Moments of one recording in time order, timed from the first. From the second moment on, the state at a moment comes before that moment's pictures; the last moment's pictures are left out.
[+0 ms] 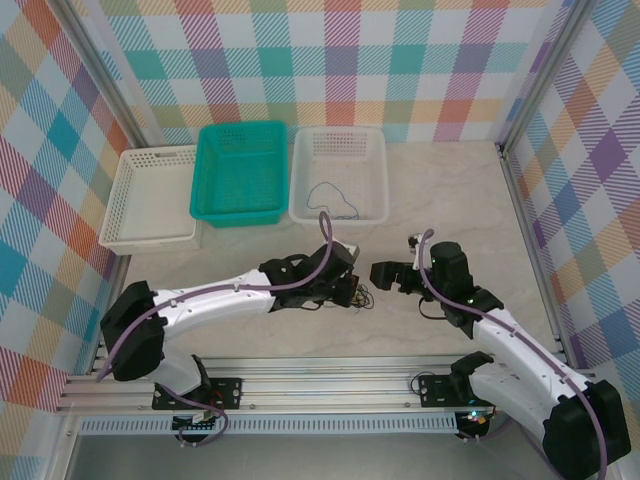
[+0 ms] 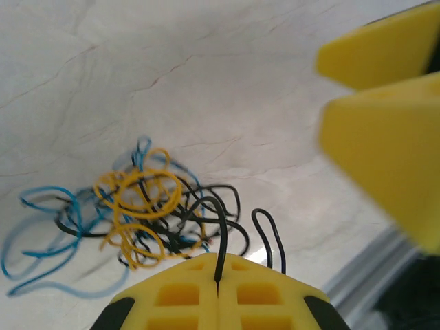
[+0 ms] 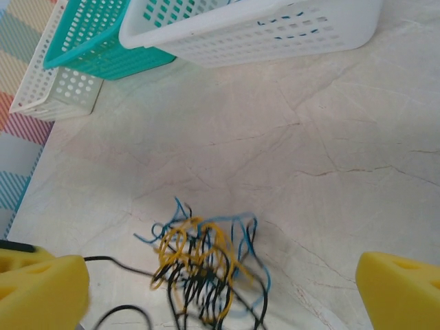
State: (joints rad) left arm -1.04 1.50 1.10 -0.44 -0.05 -0.63; right arm 0.43 0.87 0.46 -0.15 -0.36 0.52
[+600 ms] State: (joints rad) left arm -0.86 1.38 1.19 -0.38 0.38 -0.78; right arm 0.45 0.83 0.34 0.12 -0.45 0.42
